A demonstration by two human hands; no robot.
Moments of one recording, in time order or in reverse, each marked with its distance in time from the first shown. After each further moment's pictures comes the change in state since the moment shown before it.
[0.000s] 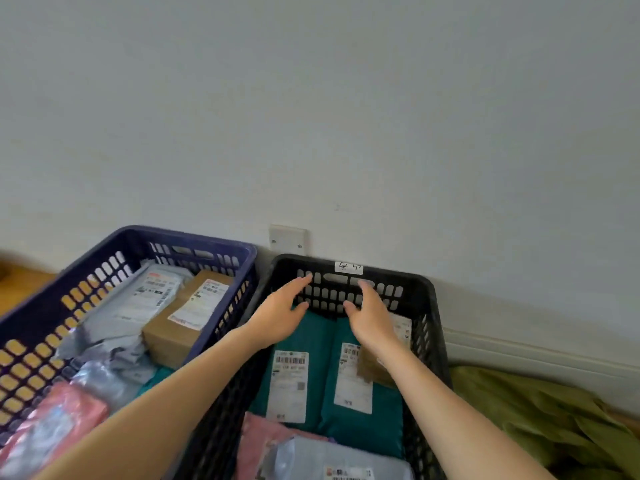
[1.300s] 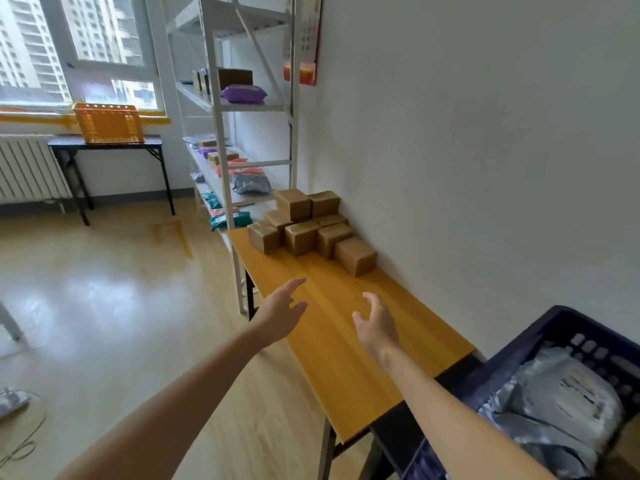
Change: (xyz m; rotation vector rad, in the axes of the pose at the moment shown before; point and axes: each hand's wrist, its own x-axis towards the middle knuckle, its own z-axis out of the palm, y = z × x) left_hand -0.451 -0.378 -0.445 -0.104 0.760 -0.584; right_hand -0.210 -0.439 0.555 0.044 -0.531 -0.554
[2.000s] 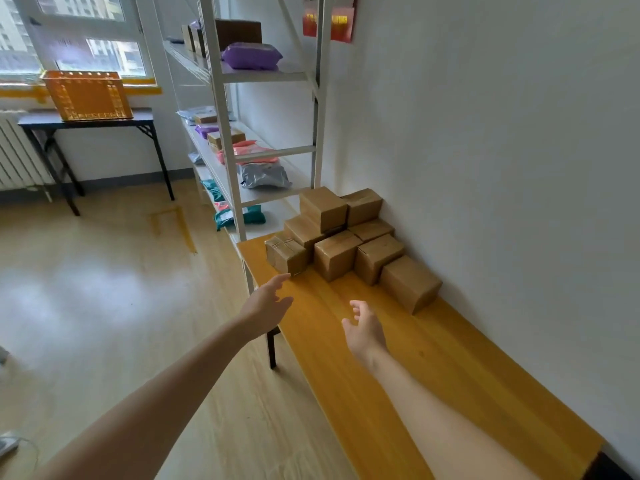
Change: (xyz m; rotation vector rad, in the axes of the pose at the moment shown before) left_hand 0.289 -0.151 -0.114 -0.011 -0.042 -0.193; right_hand 0.271 -0.048 0.202 0.041 -0.105 0.141
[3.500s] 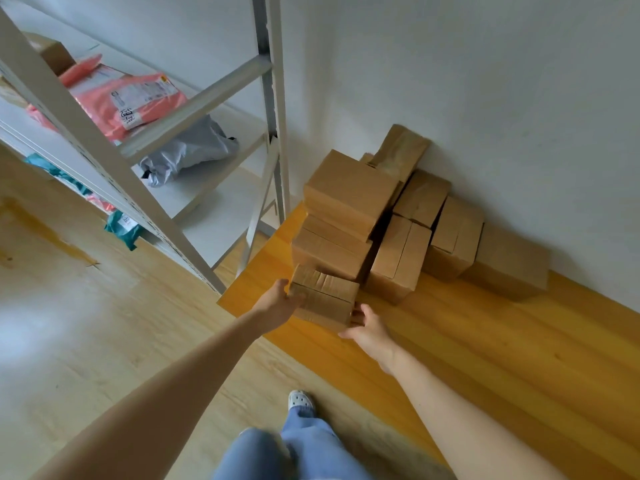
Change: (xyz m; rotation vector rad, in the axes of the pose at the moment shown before) left_hand 0.465 -0.166 -0.052 0.222 -0.688 -0.150; right_hand 0.310 -0.045 0.228 0.372 -0.037 0.706
